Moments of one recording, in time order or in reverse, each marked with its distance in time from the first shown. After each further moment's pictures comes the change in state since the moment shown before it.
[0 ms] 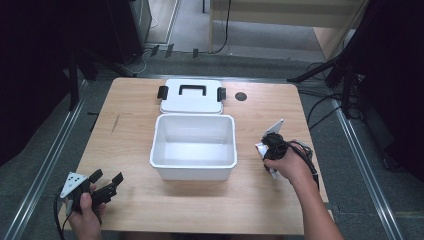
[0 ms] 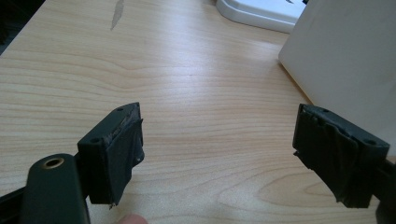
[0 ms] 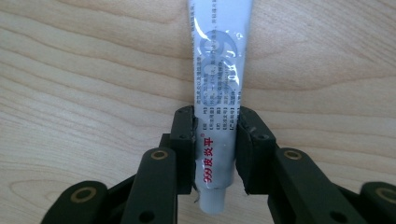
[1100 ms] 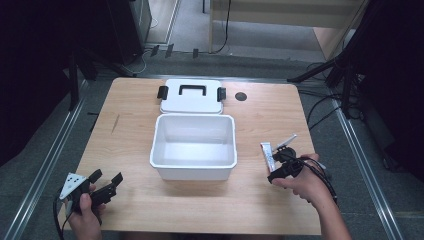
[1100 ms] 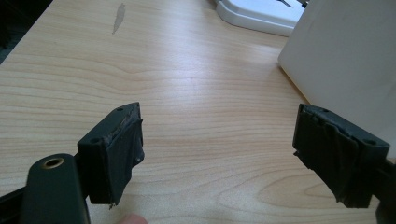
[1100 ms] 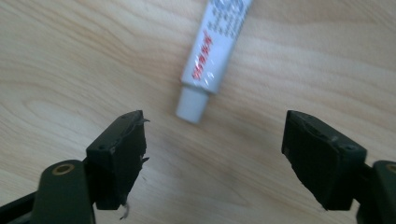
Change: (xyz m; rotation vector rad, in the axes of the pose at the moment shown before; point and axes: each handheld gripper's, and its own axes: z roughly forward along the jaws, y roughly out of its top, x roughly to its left) left arm 0.000 -0.001 -0.001 -0.017 0.003 0.001; right arm -0.006 -0.059 -0.015 -0.141 -0.033 -0.128
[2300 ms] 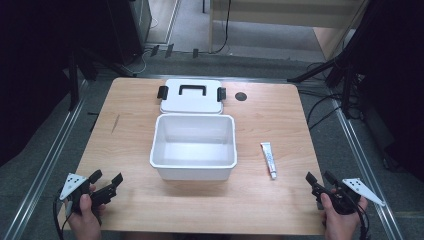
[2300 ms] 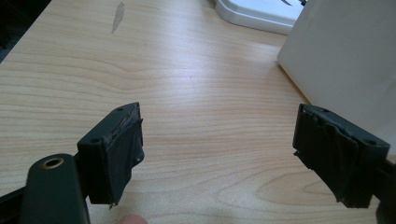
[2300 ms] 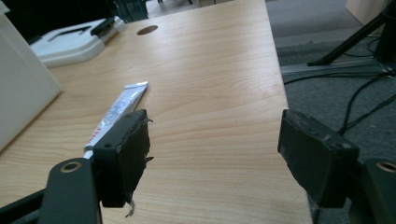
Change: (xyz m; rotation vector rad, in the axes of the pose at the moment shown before) left arm 0.000 0.000 -0.001 0.005 0.001 0.007; right arm -0.078 -0.153 0.026 -1.010 0.079 0.402
